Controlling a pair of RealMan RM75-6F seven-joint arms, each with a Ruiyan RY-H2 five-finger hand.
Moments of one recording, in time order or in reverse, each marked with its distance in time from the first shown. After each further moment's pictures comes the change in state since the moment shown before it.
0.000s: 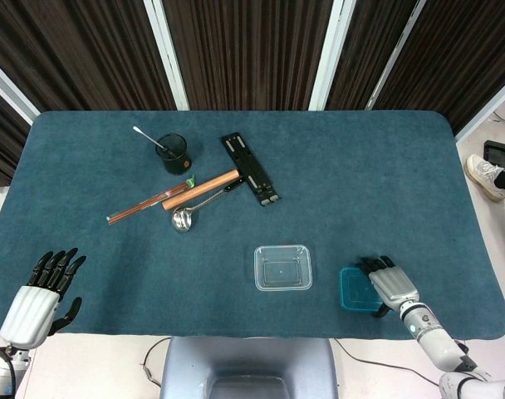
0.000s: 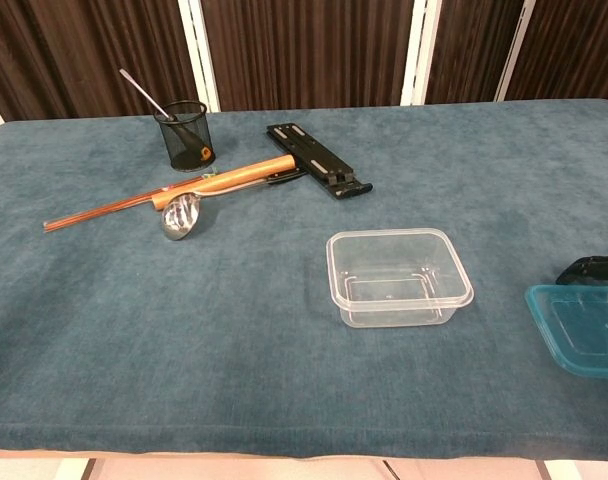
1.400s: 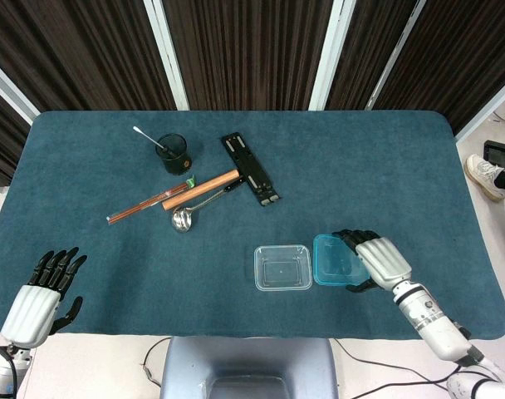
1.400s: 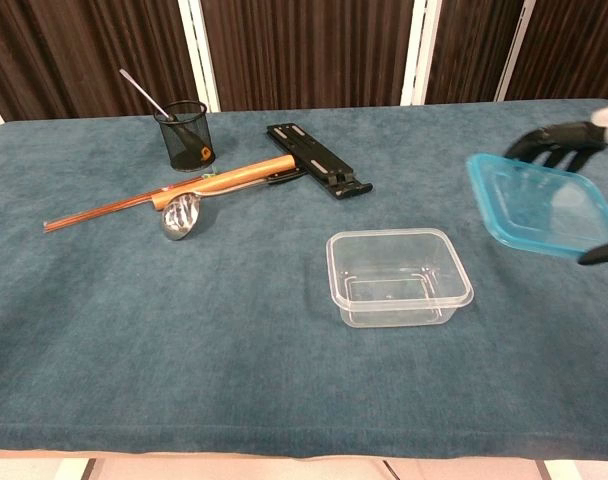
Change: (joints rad) left arm -0.002 -0.005 -0.002 -0.001 -0.004 -0.004 0.005; right arm 0.027 0.153 0.122 -0.211 -0.234 0.135 0.264
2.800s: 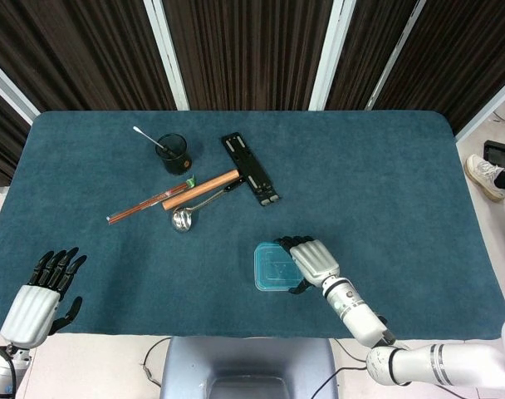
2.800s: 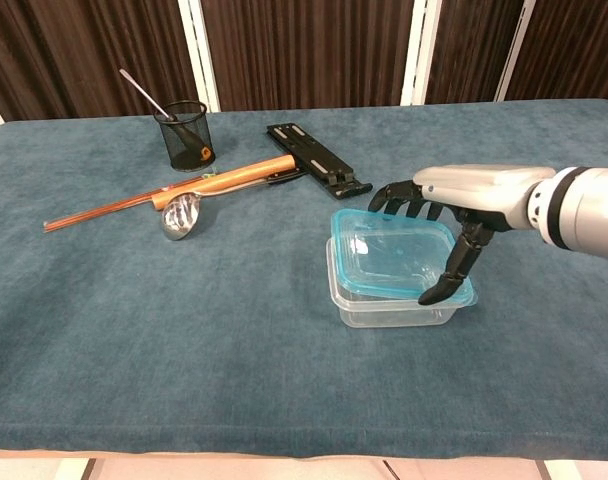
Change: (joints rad) left arm -0.002 0.005 0.003 0.003 0.003 -0.001 -0.009; right arm 0.274 -0.334 0.031 0.006 0.502 -0.001 -0.420
